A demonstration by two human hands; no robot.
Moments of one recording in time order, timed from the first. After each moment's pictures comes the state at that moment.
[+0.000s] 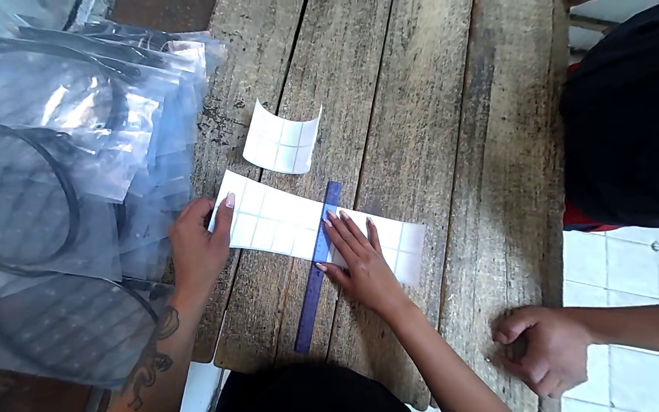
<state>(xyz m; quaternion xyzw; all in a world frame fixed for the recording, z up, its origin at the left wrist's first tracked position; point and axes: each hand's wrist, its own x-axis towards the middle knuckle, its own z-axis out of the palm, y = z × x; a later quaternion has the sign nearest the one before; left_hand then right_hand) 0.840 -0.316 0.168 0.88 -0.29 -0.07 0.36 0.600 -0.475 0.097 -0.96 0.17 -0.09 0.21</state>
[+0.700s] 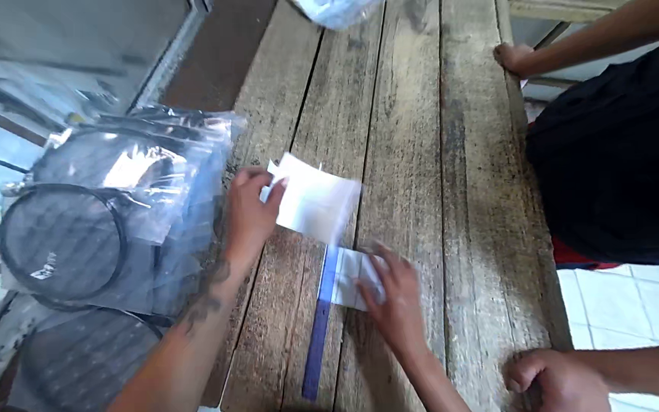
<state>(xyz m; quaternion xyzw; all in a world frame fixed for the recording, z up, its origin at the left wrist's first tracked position) 0.865 -0.420 0.225 0.84 -0.37 -0.10 0.39 0.584 -0.485 0.119 -0.88 0.34 -0.26 0.20</state>
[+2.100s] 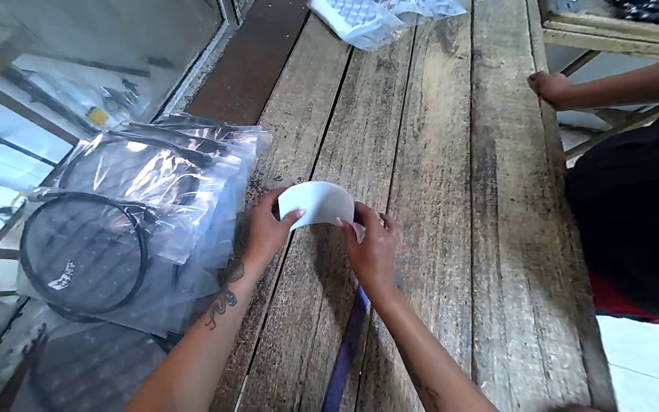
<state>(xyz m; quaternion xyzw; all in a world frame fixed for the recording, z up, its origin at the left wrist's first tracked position) 0.905 -0.423 0.167 0.78 -0.27 -0.19 0.53 0.736 -0.532 0.155 -0.87 0.29 -0.33 0.22</state>
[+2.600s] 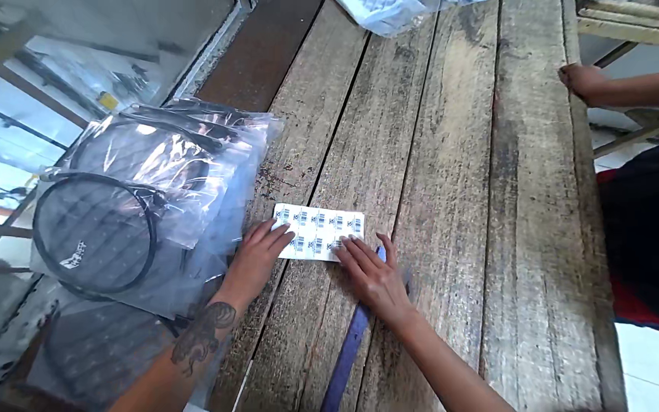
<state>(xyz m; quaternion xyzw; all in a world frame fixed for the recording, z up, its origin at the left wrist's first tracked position) 0.897 -0.331 0.119 0.79 -0.59 0.00 0.19 0.684 -0.521 0.091 -0.96 0.06 -0.26 0.07</state>
